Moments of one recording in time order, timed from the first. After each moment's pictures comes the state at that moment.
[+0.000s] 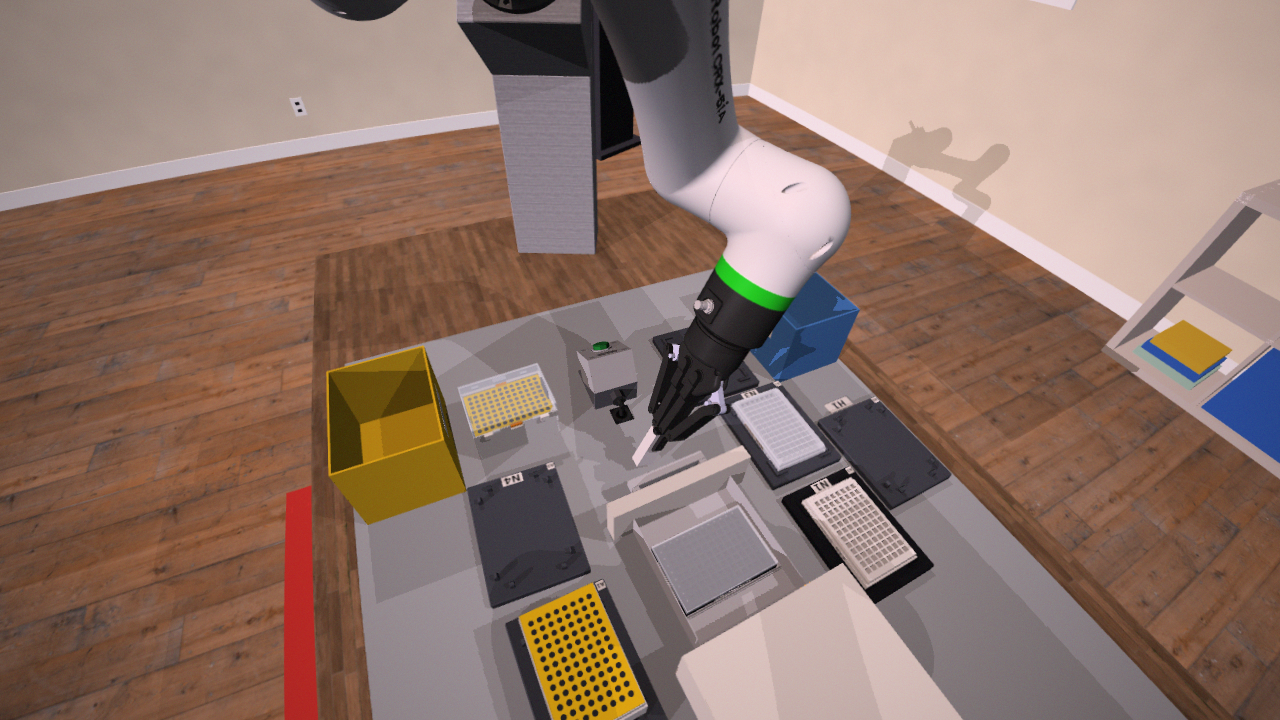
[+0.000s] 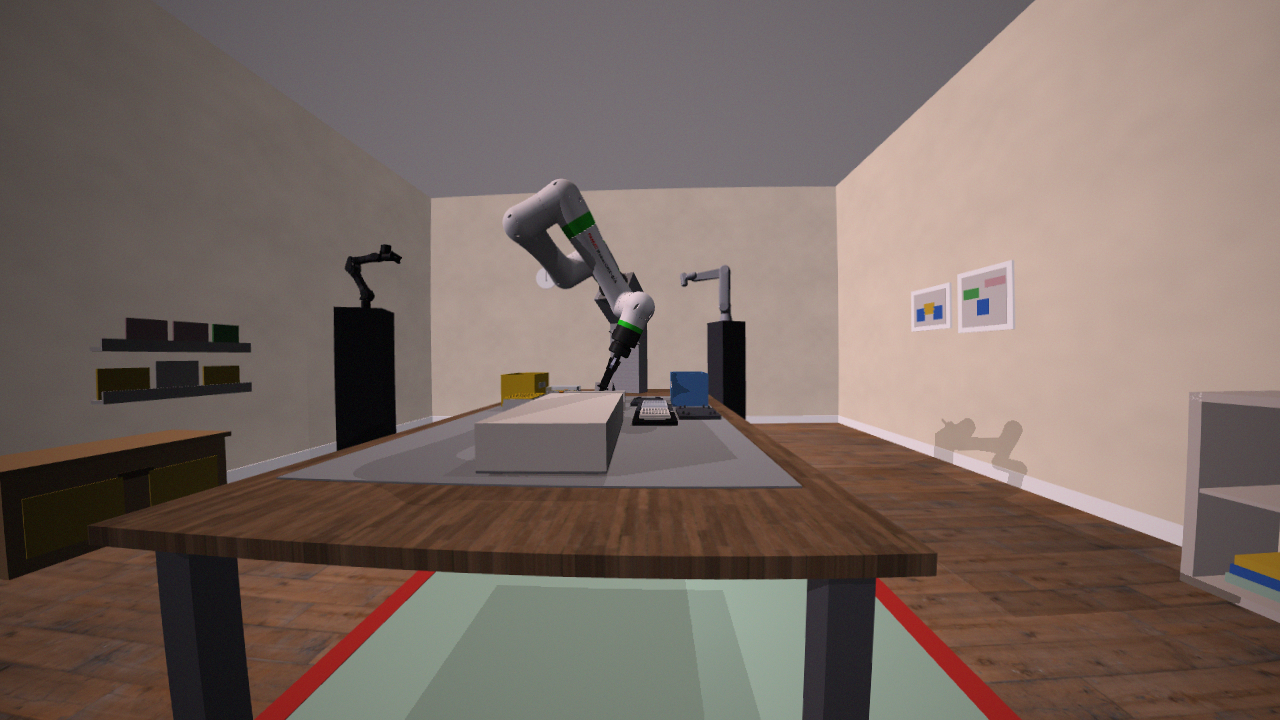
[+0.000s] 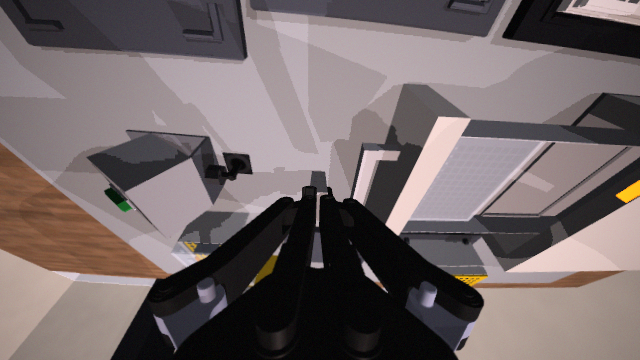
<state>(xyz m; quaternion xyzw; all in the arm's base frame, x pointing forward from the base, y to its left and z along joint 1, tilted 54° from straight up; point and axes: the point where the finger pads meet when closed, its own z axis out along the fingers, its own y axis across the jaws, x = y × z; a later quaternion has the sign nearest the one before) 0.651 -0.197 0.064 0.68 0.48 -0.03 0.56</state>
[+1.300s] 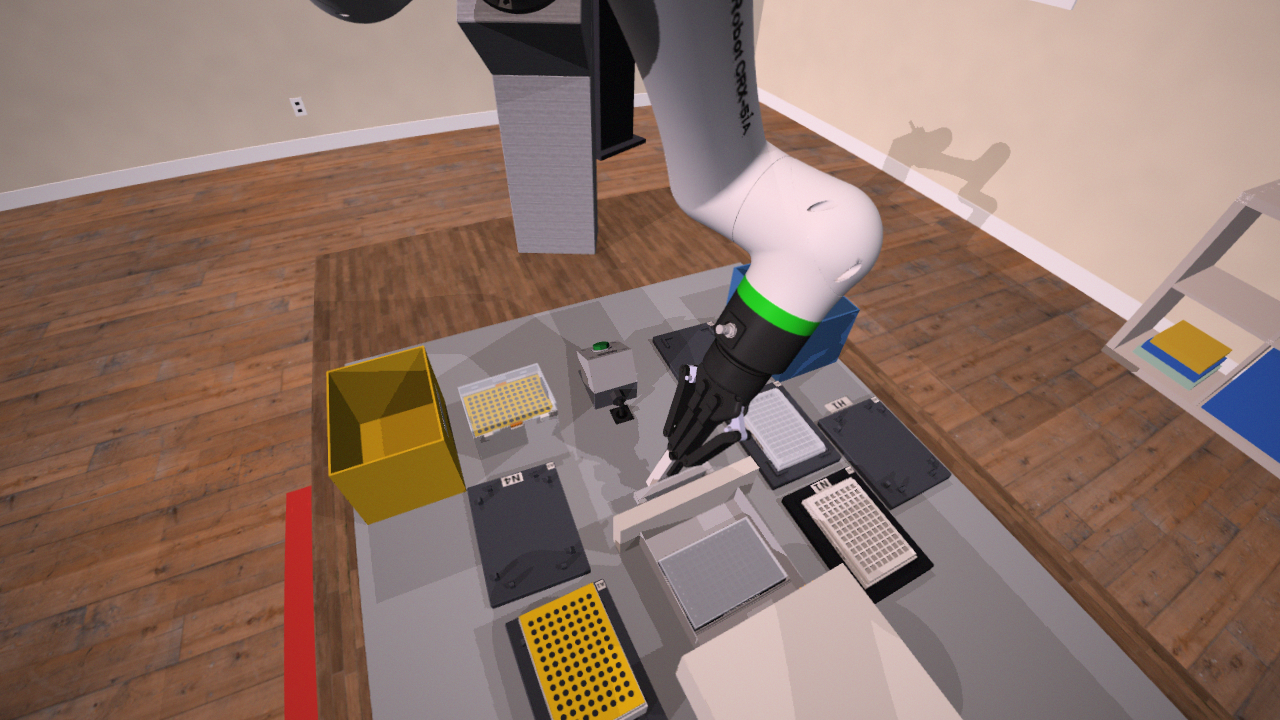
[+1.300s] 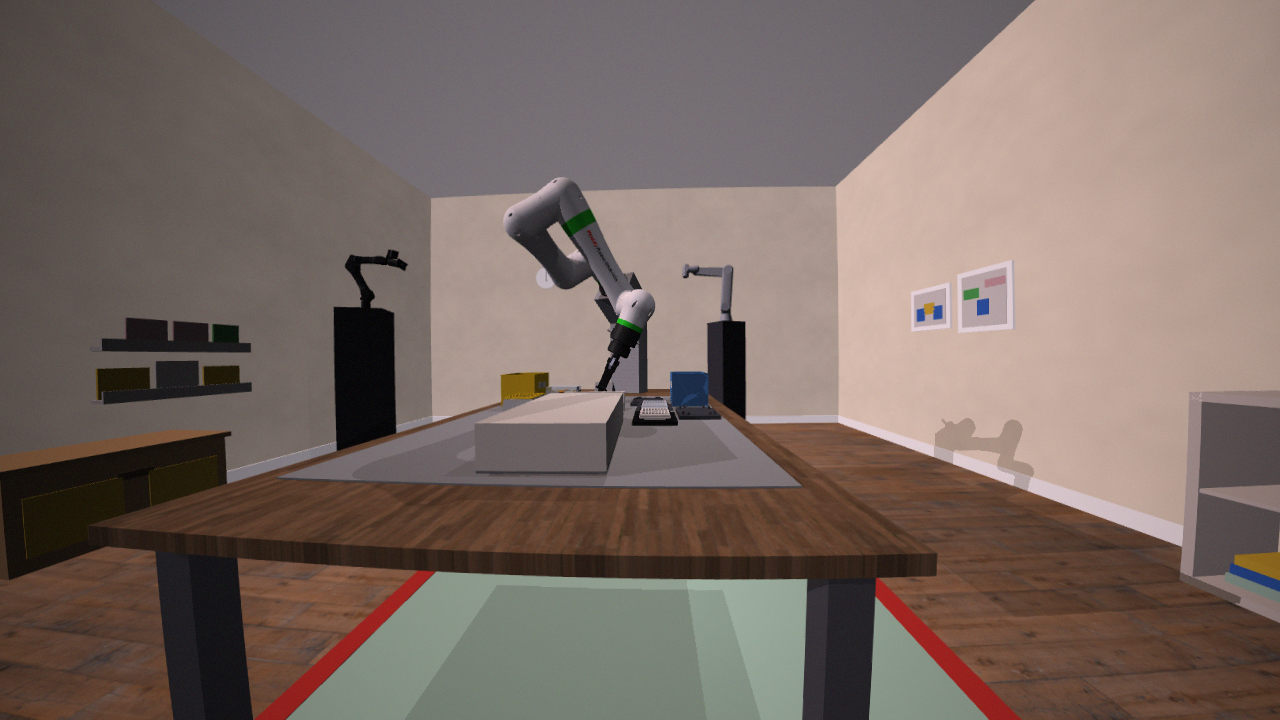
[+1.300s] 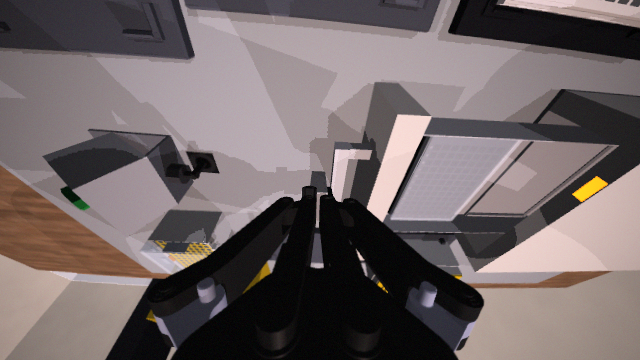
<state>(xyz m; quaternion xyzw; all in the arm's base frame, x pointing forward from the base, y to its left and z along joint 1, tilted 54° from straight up) 0.680 -0.194 0.095 0.68 0.48 -0.03 0.56</state>
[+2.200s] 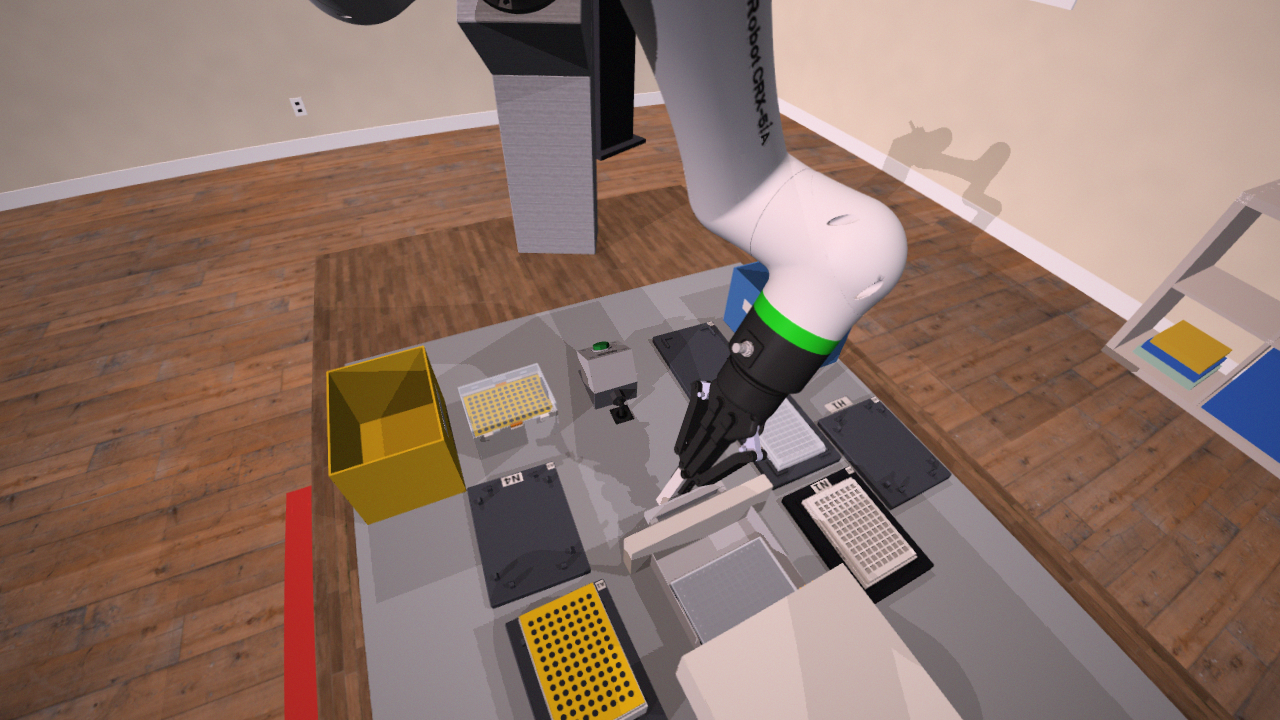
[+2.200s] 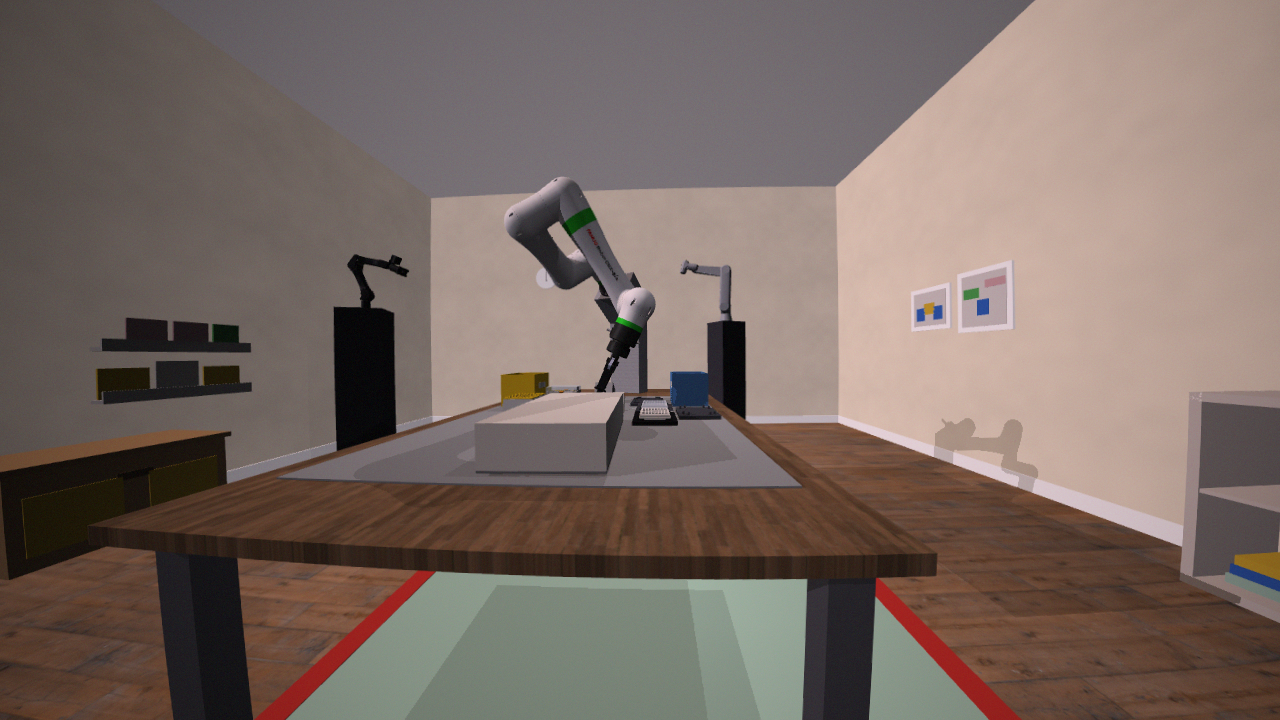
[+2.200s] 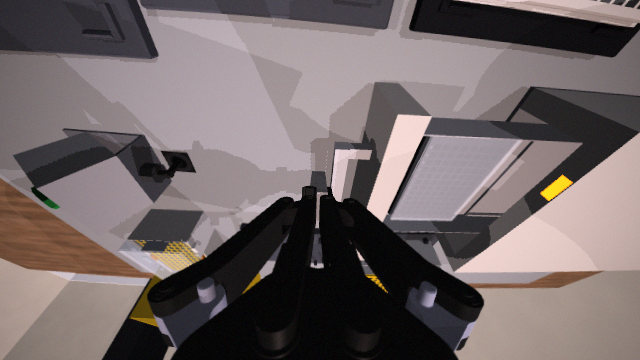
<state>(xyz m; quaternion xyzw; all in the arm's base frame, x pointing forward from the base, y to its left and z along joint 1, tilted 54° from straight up) 0.700 -0.191 0.116 0.68 0.48 -0.03 0.56</state>
